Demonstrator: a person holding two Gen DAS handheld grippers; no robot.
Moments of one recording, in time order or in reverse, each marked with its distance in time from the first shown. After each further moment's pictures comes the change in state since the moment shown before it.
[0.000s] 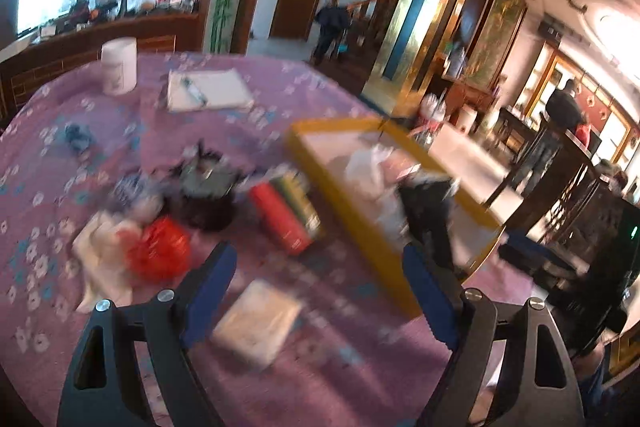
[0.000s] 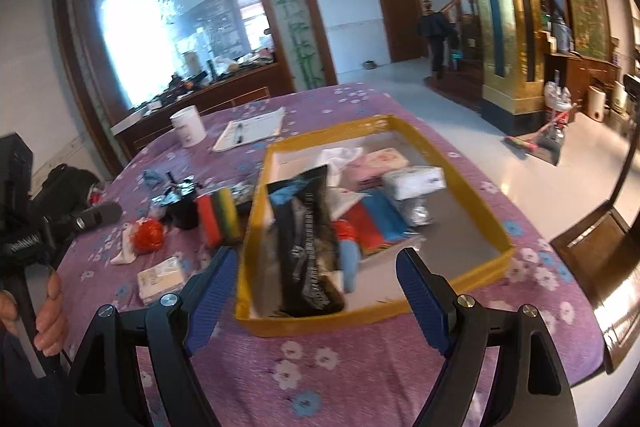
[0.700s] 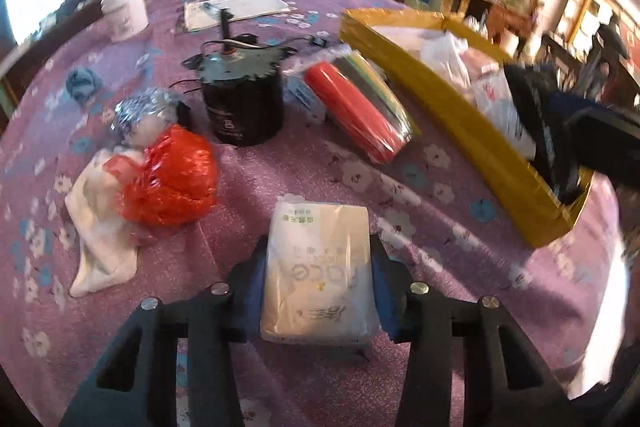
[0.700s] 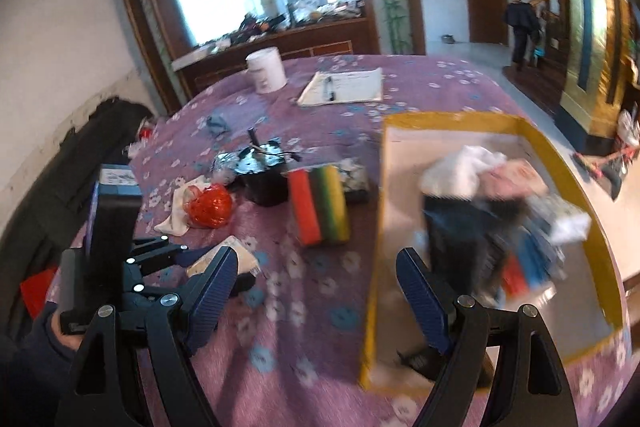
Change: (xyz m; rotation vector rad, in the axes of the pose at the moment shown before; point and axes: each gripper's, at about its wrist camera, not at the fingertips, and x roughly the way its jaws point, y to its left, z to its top) left arm 0.066 0.032 -0.038 0.052 0.211 0.167; right arm 0.093 0.098 0.028 -0.207 0.192 0.174
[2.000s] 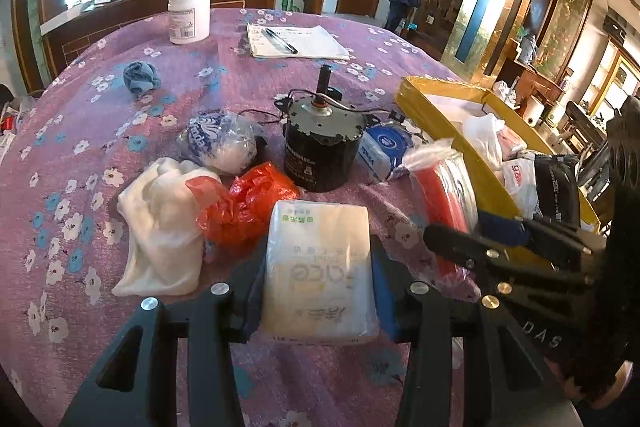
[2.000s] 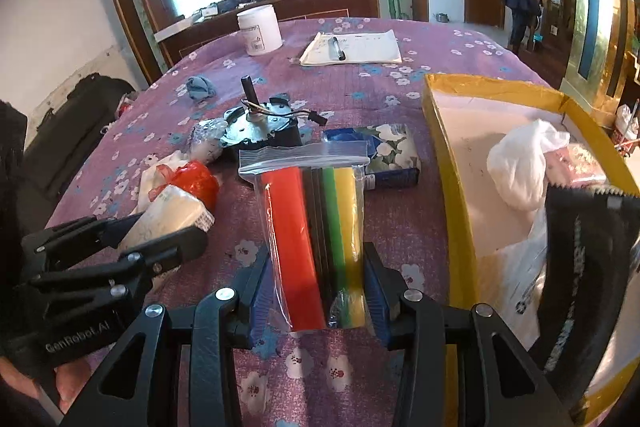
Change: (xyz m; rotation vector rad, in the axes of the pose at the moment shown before) left arm -0.024 0.034 0.010 -0.166 -0.146 0.057; right arm 0.074 0.022 -0.014 0.034 0.052 -0.053
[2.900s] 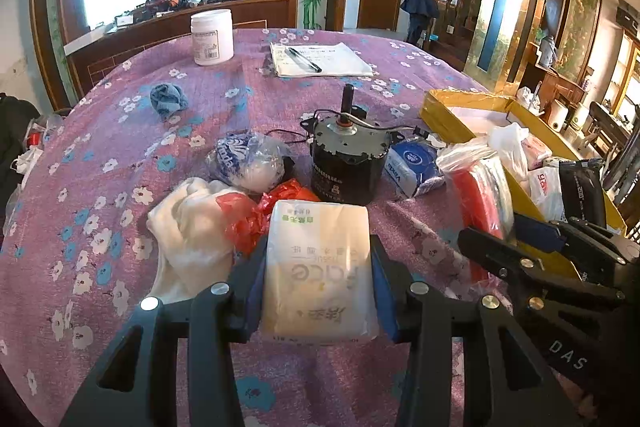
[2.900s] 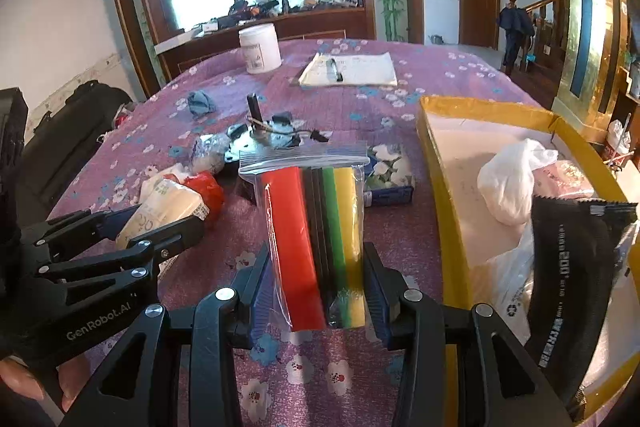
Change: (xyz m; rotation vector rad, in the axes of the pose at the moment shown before) left arm -0.005 -0.003 0.000 0.022 -0.062 0.117; right arm -0.014 0.006 -0.001 -0.027 -0.078 -0.032
